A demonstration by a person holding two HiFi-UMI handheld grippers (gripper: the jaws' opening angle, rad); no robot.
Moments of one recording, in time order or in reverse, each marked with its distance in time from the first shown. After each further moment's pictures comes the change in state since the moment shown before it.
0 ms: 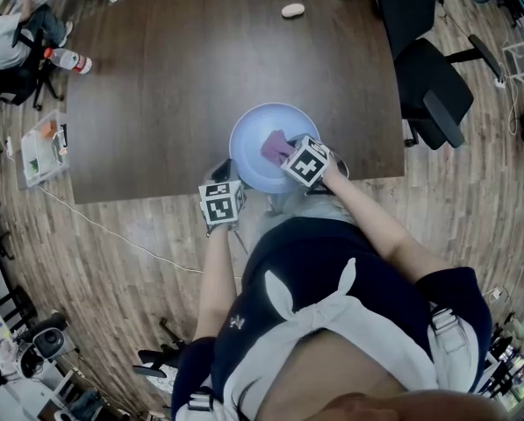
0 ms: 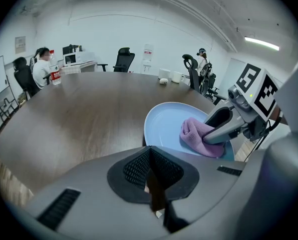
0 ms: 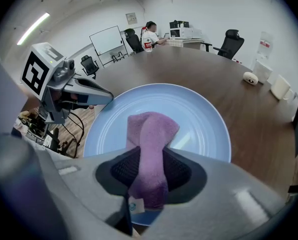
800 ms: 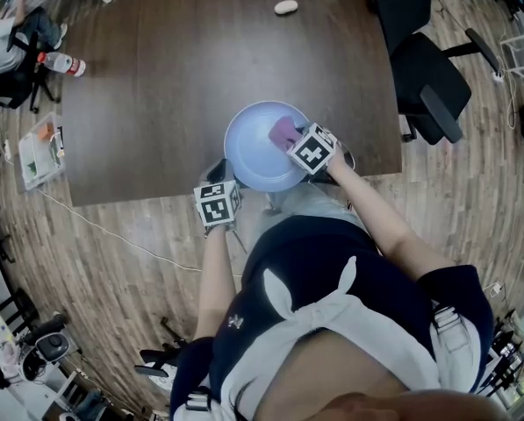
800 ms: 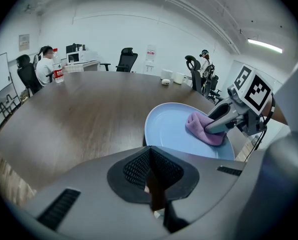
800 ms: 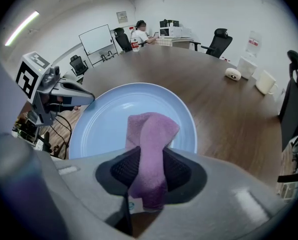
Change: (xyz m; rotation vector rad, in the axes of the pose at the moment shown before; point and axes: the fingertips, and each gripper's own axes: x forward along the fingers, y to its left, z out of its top) left arm 0.000 -0.001 0.001 -0.032 -0.006 0.016; right arm -0.017 -0.049 -0.010 0.061 0.010 -0.095
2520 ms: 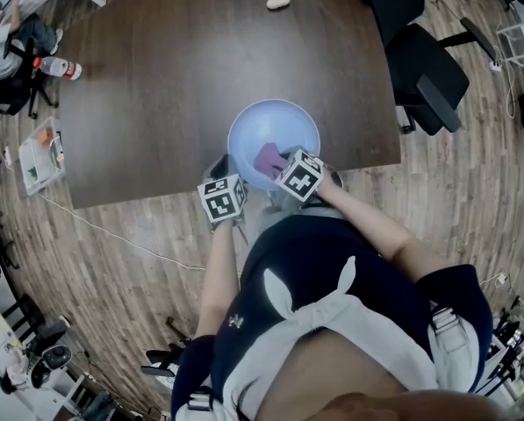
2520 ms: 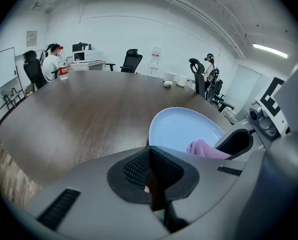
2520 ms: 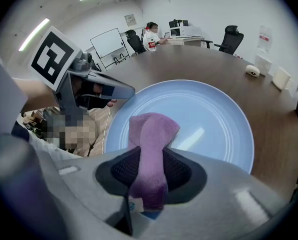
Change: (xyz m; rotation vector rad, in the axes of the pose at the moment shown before) left arm 0.005 -0.009 -0.001 -0.062 -0.025 0.023; right arm 0.001 0.097 -0.018 -0.028 -0.012 0.143
